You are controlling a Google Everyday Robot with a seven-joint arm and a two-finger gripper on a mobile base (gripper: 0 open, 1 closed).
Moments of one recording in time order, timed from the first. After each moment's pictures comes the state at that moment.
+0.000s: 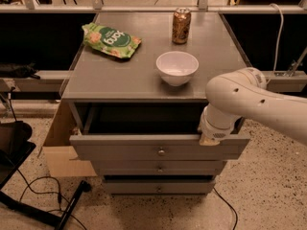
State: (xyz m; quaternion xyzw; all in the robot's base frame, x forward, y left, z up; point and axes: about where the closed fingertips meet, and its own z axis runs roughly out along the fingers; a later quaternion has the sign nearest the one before) arm 0.523 -0.173 0.666 -0.69 0.72 -0.03 0.08
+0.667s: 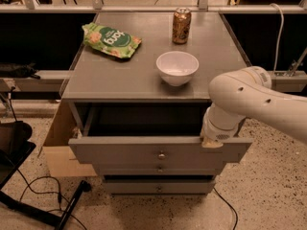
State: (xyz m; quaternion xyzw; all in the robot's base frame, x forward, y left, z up) arm 0.508 -0.177 0.676 -0.69 0.72 -0.02 0.07
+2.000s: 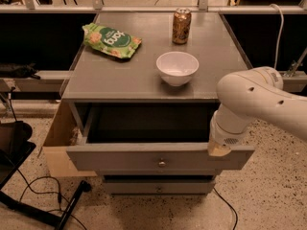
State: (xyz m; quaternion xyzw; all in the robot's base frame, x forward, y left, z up) arm 0.482 -0.187 0.684 -0.69 0.73 0.00 0.05
